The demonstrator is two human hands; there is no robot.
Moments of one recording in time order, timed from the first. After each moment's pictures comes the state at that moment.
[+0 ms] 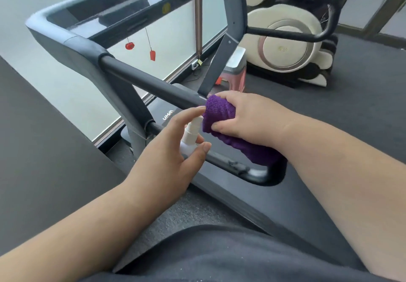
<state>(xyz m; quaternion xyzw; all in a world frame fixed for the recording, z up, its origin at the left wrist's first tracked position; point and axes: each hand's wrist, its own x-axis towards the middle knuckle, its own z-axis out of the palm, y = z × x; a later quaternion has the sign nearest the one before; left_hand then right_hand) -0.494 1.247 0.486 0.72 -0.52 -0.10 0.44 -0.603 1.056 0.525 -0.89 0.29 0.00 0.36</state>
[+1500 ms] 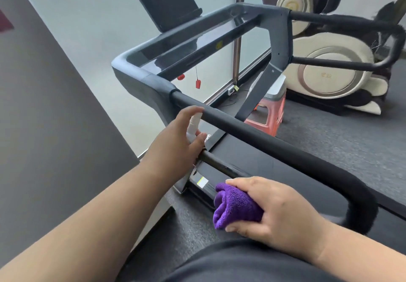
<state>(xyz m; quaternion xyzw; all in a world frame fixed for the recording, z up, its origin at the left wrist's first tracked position) -0.353 1.254 0.505 0.83 -0.44 -0.05 0.35 -0.577 1.159 0.475 -0.94 0.06 -0.18 0.30</state>
